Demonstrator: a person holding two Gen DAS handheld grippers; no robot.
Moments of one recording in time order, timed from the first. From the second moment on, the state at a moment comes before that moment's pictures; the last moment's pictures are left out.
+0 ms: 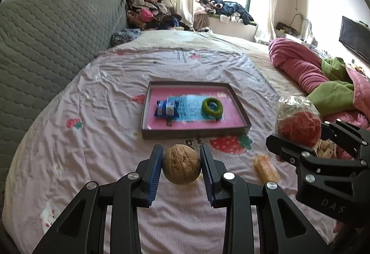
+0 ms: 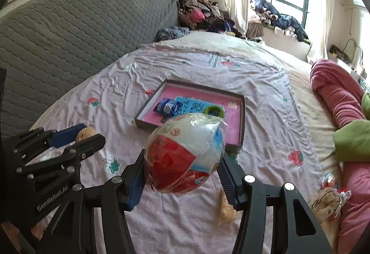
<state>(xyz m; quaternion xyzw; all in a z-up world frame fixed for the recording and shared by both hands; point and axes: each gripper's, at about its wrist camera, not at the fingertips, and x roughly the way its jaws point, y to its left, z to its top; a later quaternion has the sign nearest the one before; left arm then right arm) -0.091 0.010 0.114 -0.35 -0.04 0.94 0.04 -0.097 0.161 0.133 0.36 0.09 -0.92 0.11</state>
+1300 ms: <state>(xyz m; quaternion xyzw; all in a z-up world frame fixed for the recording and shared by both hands) -0.143 0.023 0.176 -0.30 -0.03 0.95 0.04 -0.119 0.177 0.196 0.30 0.09 -0.94 0.10</state>
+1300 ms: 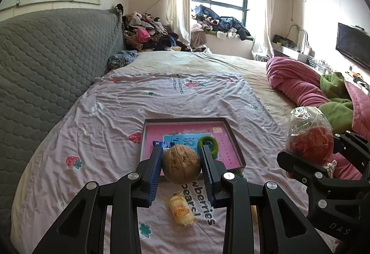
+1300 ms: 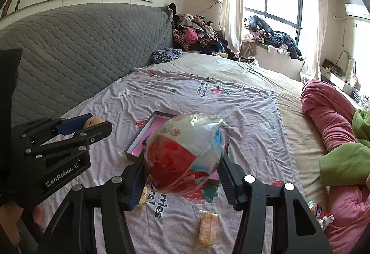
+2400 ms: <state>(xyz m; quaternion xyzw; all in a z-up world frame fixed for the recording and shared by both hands) -0.244 0.036 0.146 -0.32 -0.02 0.95 0.04 -0.203 0.192 0.170 0.30 0.09 -0.94 0.10</state>
